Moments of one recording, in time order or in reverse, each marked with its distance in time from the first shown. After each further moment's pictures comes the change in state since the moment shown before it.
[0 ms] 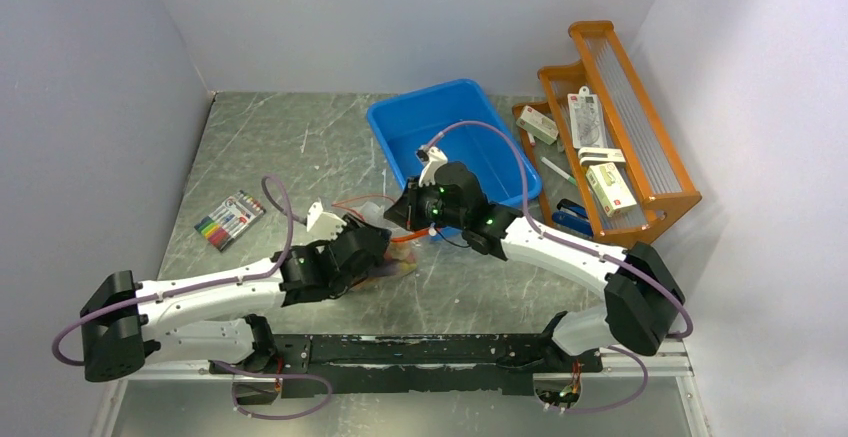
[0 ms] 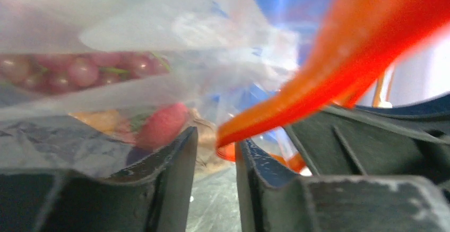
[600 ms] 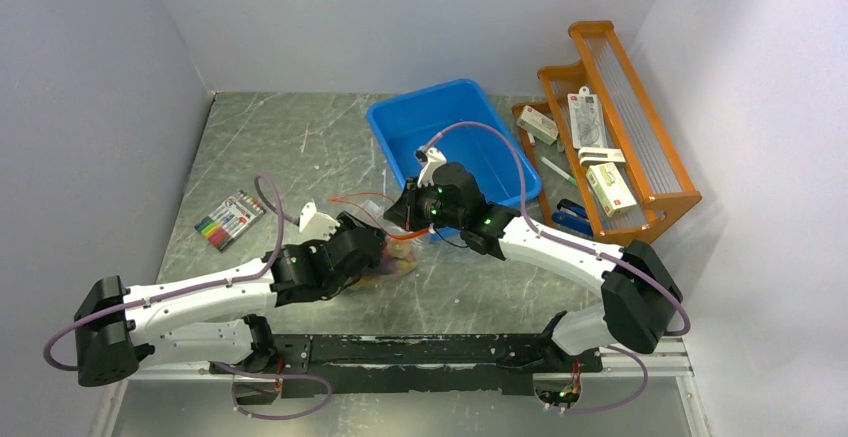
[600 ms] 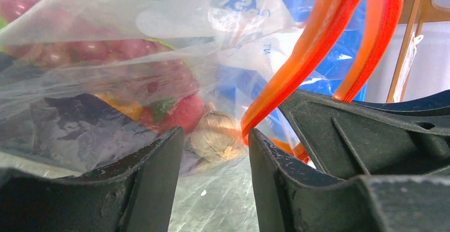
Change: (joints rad) left arm 0.001 -0.033 0.037 -0.167 -0.002 -0.036; right arm 0.002 0.009 0.000 0.002 0.007 -0.003
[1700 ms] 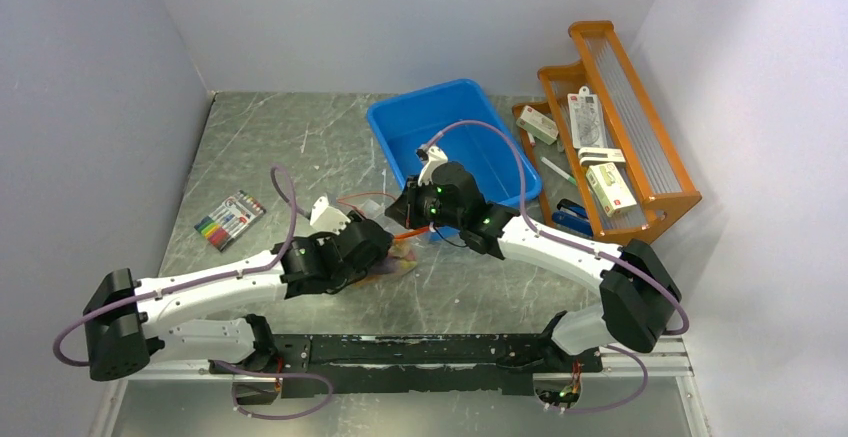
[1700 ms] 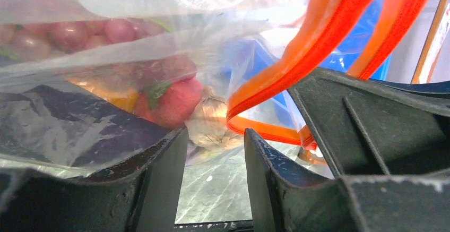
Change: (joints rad) left arm 0.028 0.061 0.050 0.005 0.109 0.064; right arm 0.000 0.008 0.004 0.003 0.045 -0.008
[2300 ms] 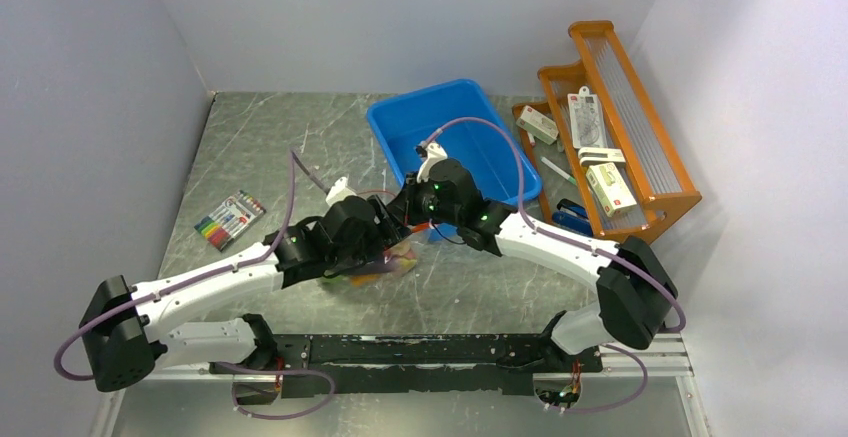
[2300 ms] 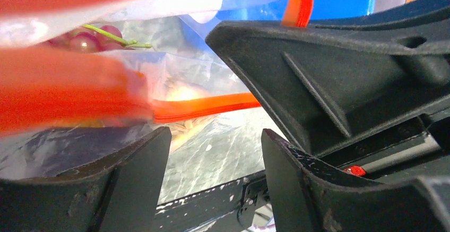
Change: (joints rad) left arm 0.149 0.006 0.006 0.169 0.366 0.388; right arm 0.001 0.026 0.032 -0.018 0.032 -0.005
